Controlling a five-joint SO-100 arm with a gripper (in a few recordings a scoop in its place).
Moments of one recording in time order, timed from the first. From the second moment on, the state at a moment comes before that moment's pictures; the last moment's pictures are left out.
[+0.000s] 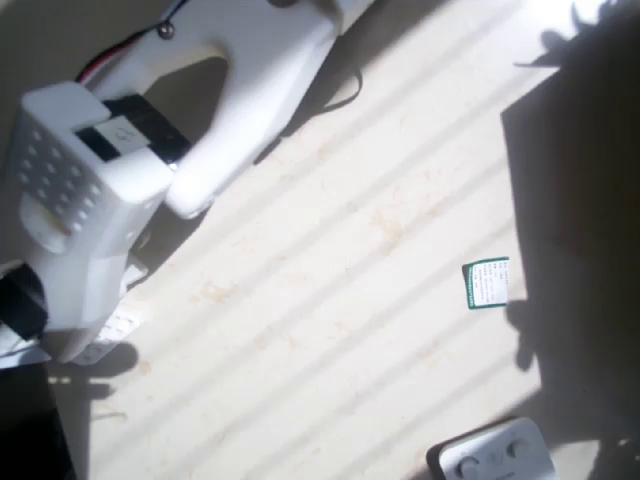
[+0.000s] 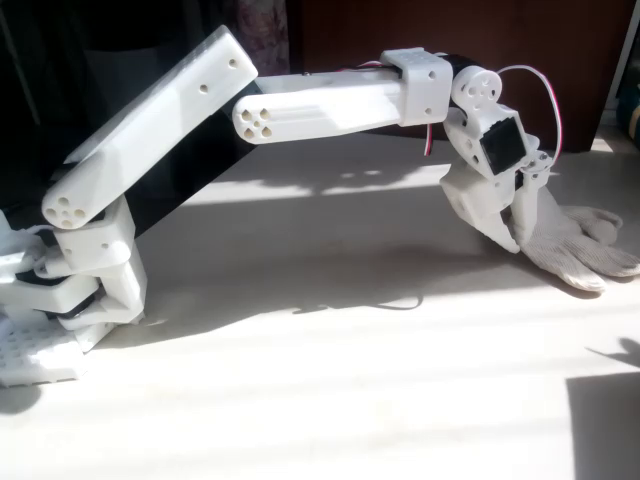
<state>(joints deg) -30.3 34.5 29.6 65.7 -8.5</state>
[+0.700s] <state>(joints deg) -31.1 43.2 29.6 70.9 -8.4</state>
